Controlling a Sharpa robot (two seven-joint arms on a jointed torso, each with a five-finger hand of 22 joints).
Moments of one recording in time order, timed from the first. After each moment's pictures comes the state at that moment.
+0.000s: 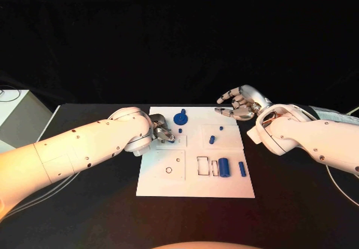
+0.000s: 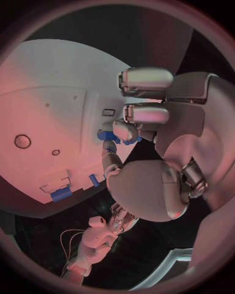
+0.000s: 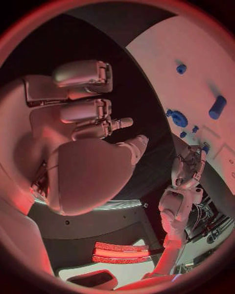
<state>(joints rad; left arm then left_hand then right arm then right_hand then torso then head) 1.19 -0.58 0.06 1.34 -1.12 0.03 -0.61 1.07 -0.26 0.84 0.15 0.51 0.80 0.07 0.83 0.67 1.34 -0.04 1.23 1.04 1.47 -0.09 1.57 1.31 0.05 1.46 0.02 1.48 1.31 1.32 -0.86 -0.14 1.51 -0.95 -0.58 -0.01 1.37 -0.20 0.26 0.29 0.28 0.90 0.16 0.27 0.32 1.47 0.08 1.47 1.31 1.46 0.00 1.57 1.31 0.02 1.46 0.10 1.50 1.31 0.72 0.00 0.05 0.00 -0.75</state>
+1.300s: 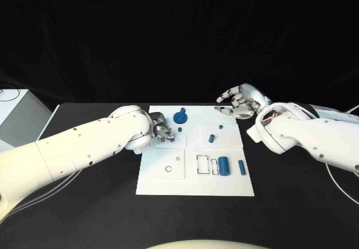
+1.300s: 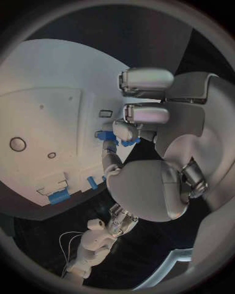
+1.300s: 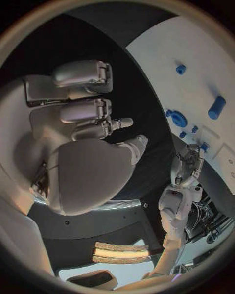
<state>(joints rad) 1.19 -0.56 0.06 1.31 -1.13 0.03 -0.61 1.07 -0.26 0.84 0.15 0.51 0.80 0.07 0.83 0.67 1.34 -0.04 1.23 1.04 1.47 -0.09 1.57 1.31 0.05 1.46 0.02 1.49 1.31 1.32 -0.86 -0.14 1.51 -0.96 -0.58 -0.02 1.37 -0.20 0.26 0.29 0.28 0.90 0.16 0.27 0.32 1.47 0.08 1.47 1.31 1.46 0.00 1.57 1.31 0.02 1.46 0.10 1.50 1.31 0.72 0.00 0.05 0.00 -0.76</state>
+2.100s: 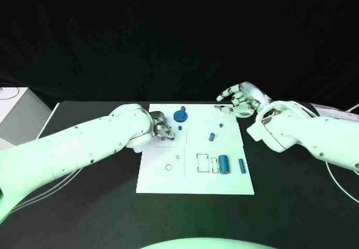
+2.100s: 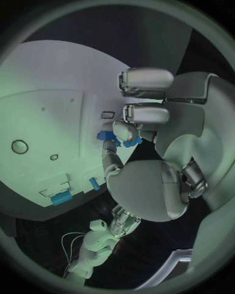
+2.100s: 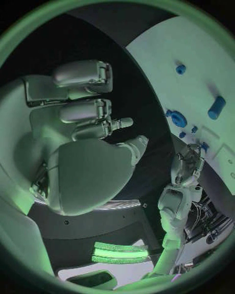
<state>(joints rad) 1.20 -0.55 0.06 1.30 -1.13 0.05 -0.61 1.07 -0.26 0.84 0.15 0.51 0.80 0.07 0.82 0.67 1.34 -0.04 1.23 1.04 1.47 -0.09 1.57 1.31 0.05 1.46 0.02 1.49 1.31 1.32 -0.86 -0.14 1.51 -0.96 -0.58 -0.02 1.36 -0.20 0.26 0.29 0.28 0.90 0.16 0.27 0.32 1.47 0.08 1.47 1.31 1.46 0.00 1.57 1.31 0.02 1.46 0.10 1.50 1.31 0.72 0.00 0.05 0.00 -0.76</state>
